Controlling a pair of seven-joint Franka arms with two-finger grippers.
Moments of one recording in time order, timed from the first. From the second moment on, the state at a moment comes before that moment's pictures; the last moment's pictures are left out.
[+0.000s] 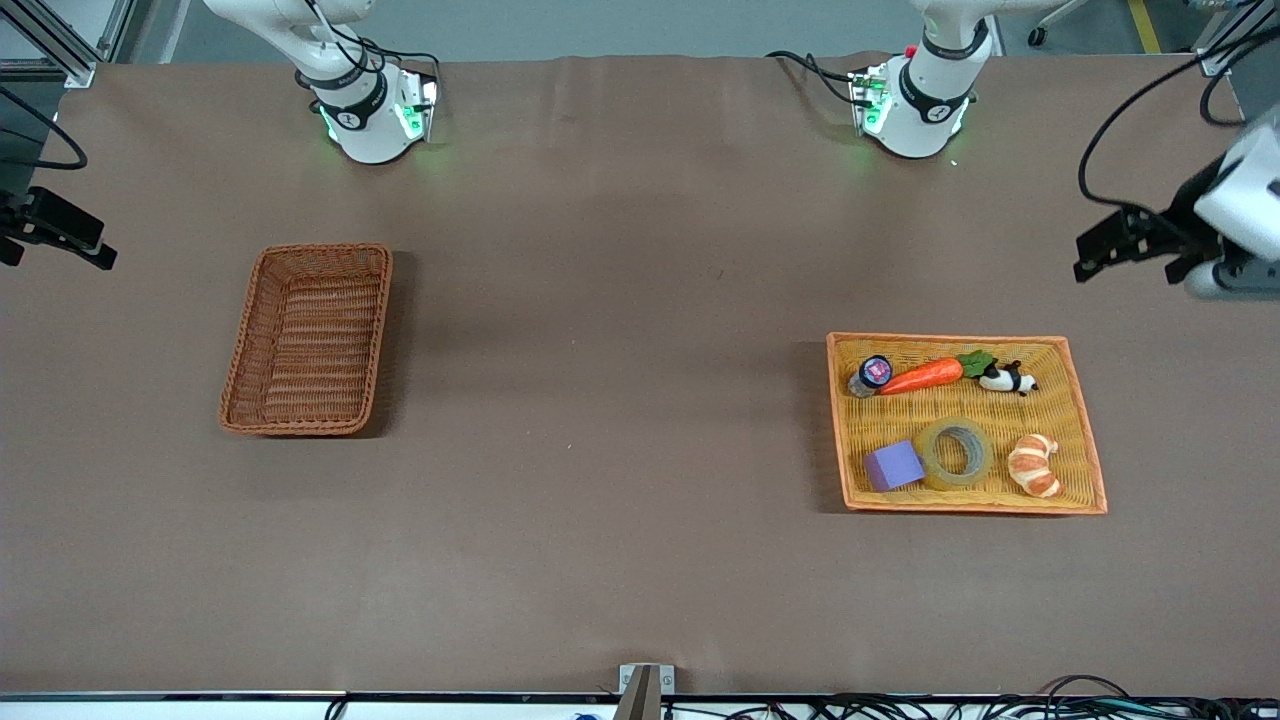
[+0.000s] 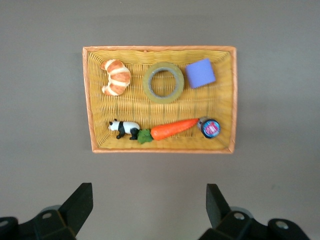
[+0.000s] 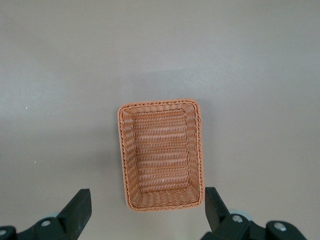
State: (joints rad) left arm 0.08 0.05 -0.14 -1.58 0.00 1.62 -0.03; right arm -0.02 0.02 -0.04 -1.45 0.01 1.48 0.01
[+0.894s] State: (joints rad) left arm 0.14 0.38 -0.14 -1.94 0.04 2.37 -0.02; right arm -0.02 0.02 -0.04 -1.45 0.01 1.48 0.01
